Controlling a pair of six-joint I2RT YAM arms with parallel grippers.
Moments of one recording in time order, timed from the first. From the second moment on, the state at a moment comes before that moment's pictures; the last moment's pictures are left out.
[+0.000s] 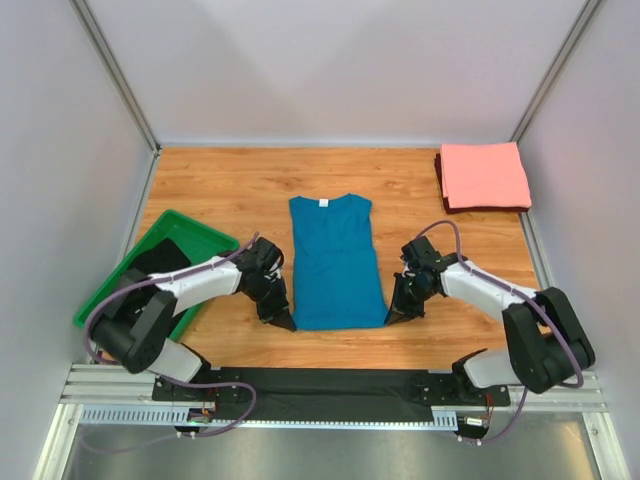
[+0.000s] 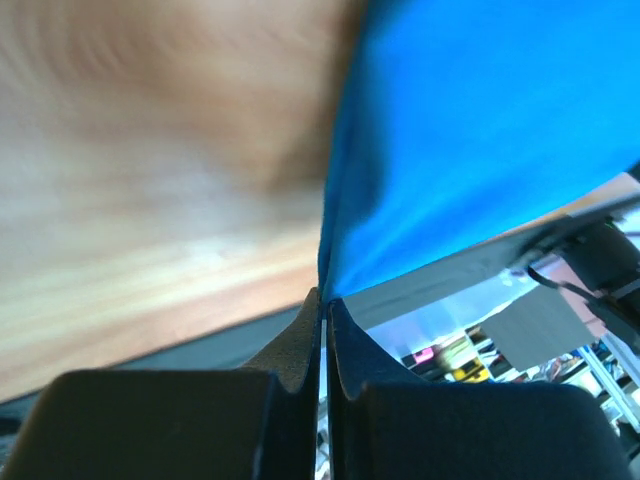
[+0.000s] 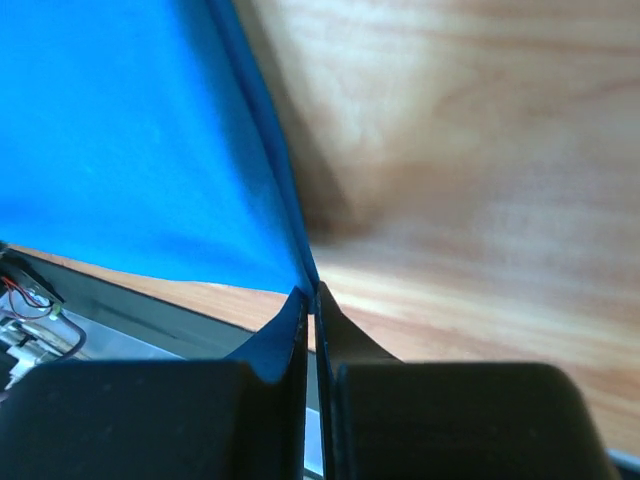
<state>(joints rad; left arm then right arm) -0.59 1.49 0.72 -0.59 0.47 -0.90 0.43 1.40 0.65 -0.60 -0.37 0.66</state>
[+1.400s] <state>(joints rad) -0.34 1.75 1.58 -0.98 0.34 -0.82 0.35 1.89 1.81 -1.07 -0.19 0.49</state>
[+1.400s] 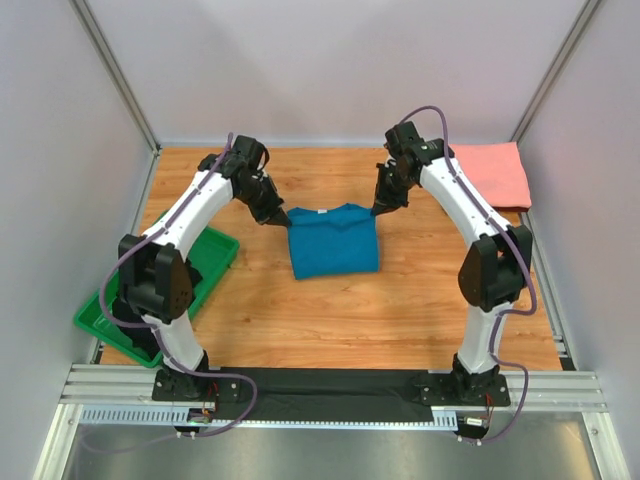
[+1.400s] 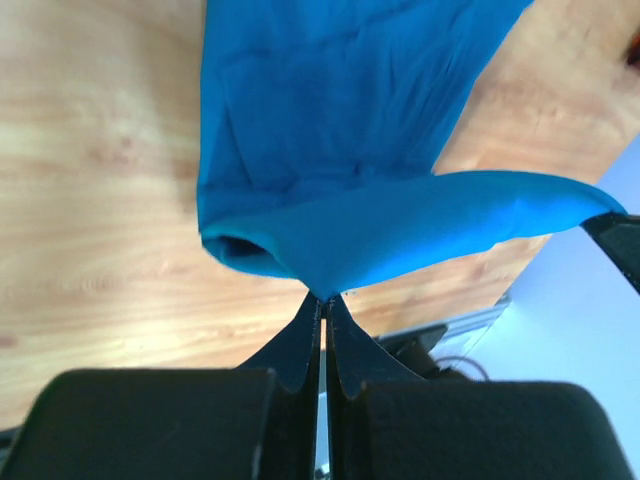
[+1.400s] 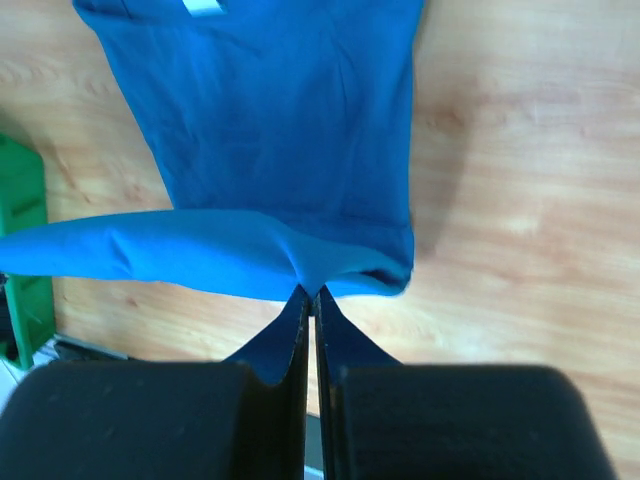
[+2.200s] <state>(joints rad) -0.19 2.28 1.97 -0.87 0.50 -0.76 0.26 2.39 2.22 -0.92 -0.32 0.55</state>
